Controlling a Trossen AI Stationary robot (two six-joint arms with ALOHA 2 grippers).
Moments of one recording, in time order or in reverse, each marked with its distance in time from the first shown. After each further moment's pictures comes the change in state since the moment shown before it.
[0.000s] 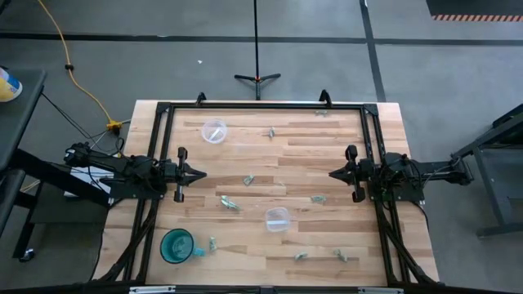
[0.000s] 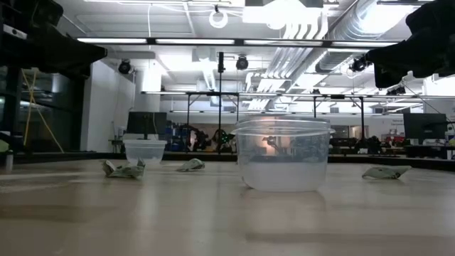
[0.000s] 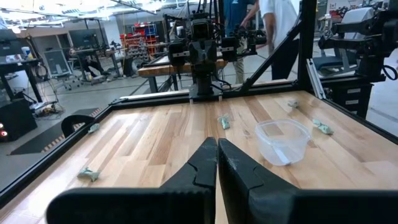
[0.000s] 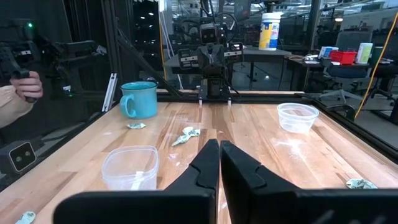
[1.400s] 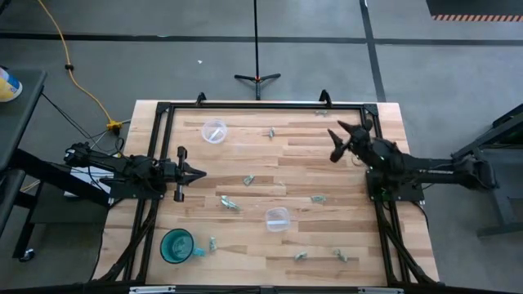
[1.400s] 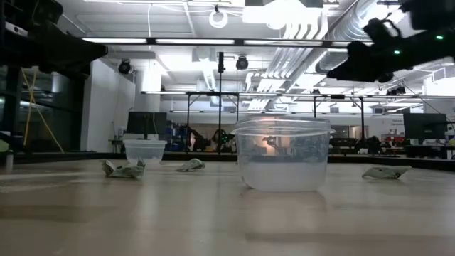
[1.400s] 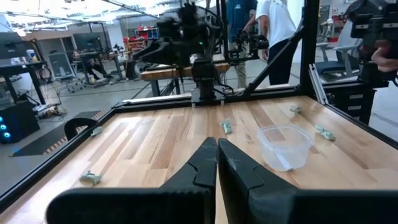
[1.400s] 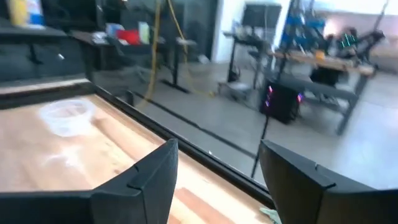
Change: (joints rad) left arm 0.000 0.000 0.000 0.020 -0.010 -0.001; right arm -0.326 0.567 0.167 0.320 0.585 -0.048
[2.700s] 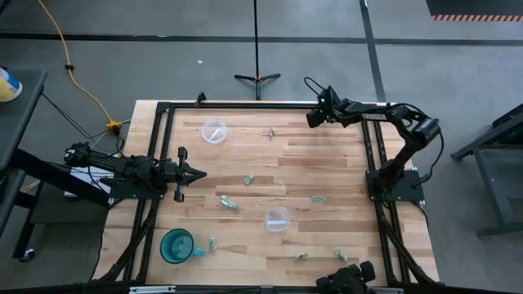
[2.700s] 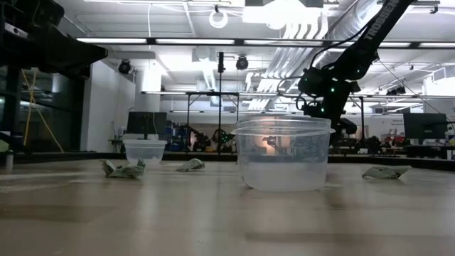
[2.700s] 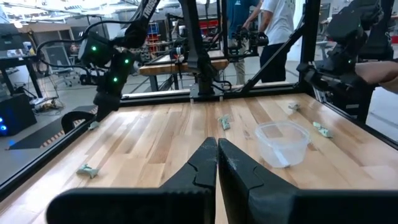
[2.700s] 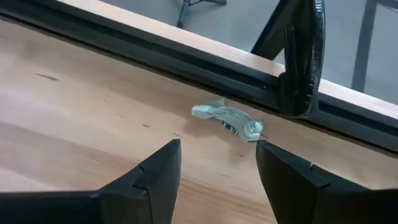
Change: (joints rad) left arm 0.000 0.000 0.000 -0.020 0.001 -0.025; right arm -0.593 1.100 0.640 -0.450 -0.341 0.346
